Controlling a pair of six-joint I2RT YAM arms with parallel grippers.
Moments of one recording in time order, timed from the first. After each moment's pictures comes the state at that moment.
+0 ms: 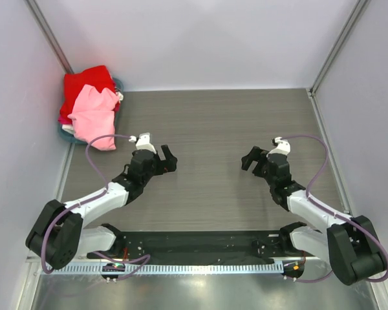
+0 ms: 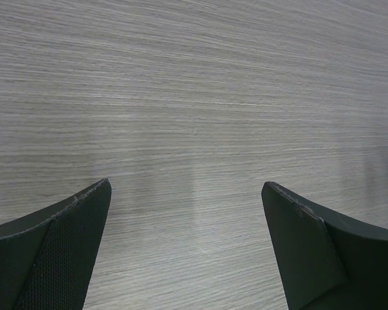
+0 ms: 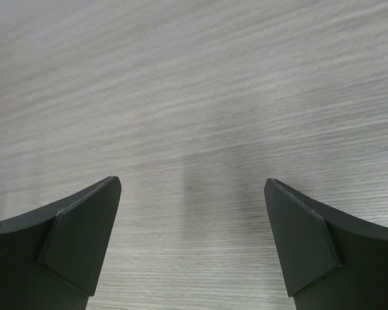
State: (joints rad) left arm -0.54 1.21 0.50 0.24 -0.21 -0.57; right arm 0.31 1.08 0.34 0.29 0.16 0.52
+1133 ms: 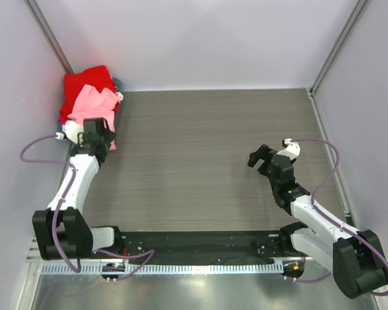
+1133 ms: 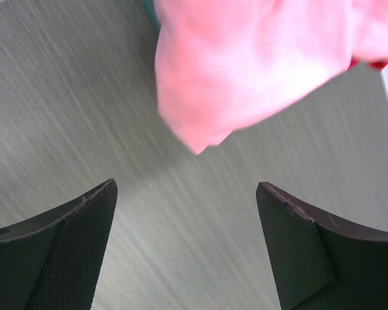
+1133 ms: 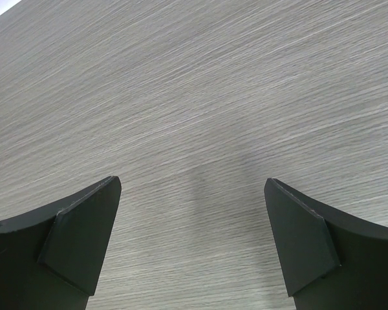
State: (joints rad) left arm 0.03 1.24 0.94 -0.48 -0.46 -0.95; right arm 0.31 0.96 0.33 0.24 0.32 0.57
